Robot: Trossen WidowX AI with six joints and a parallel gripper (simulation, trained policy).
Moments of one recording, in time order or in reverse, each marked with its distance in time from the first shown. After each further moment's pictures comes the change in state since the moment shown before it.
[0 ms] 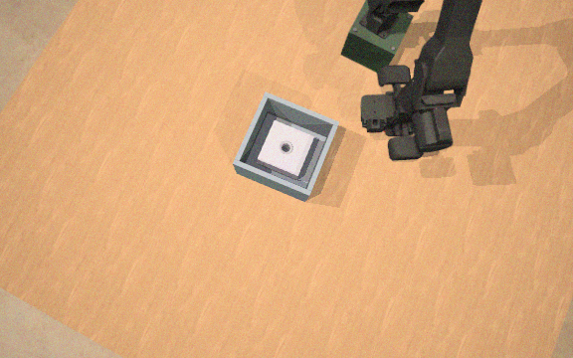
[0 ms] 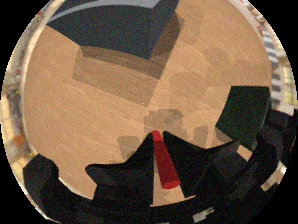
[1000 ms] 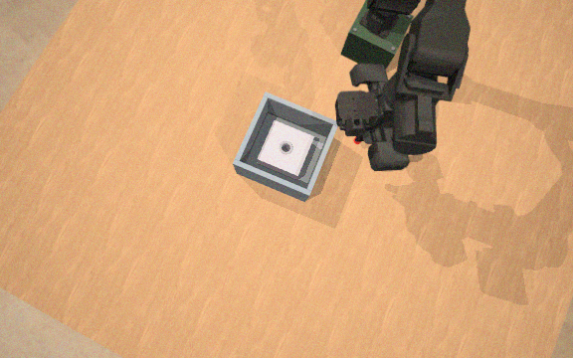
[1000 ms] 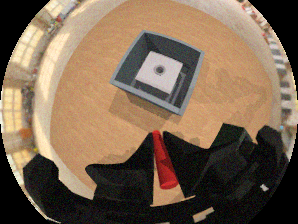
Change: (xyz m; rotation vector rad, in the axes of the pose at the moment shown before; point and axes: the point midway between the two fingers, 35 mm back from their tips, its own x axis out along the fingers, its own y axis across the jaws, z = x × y) arm -0.096 0.046 0.092 -0.037 -0.183 0.118
